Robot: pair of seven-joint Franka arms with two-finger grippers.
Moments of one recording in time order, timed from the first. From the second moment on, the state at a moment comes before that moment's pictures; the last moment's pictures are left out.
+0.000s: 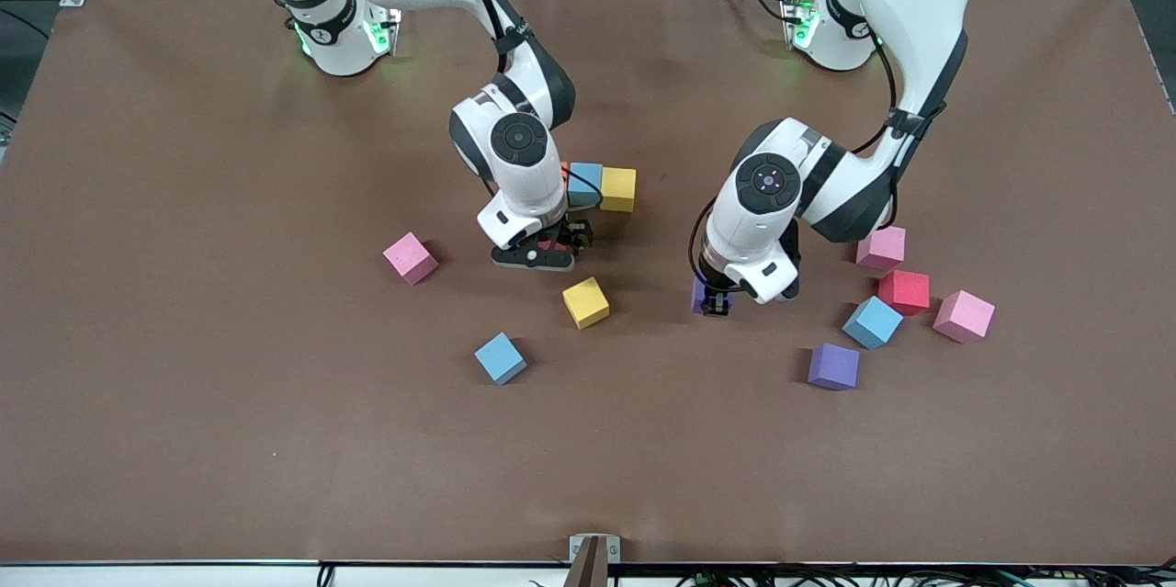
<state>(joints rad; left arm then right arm) -0.23 0.52 -0.34 -1.78 0.23 2.32 -2.13 0.90 0.58 -0.19 -1.75 0.14 2.38 0.76</state>
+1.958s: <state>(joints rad) -0.51 0.66 -0.34 -1.74 0.23 2.41 -2.54 0.76 0.60 -0.37 -1.59 0.18 2.07 1.00</state>
